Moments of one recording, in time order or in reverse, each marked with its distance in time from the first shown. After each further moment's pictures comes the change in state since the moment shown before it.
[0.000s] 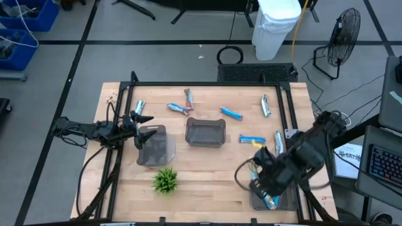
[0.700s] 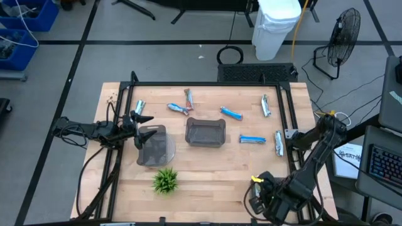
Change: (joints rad) left arm 0.000 0.000 0.000 0.000 0.000 0.000; right arm 0.211 0.001 -0.524 0.400 0.051 0.441
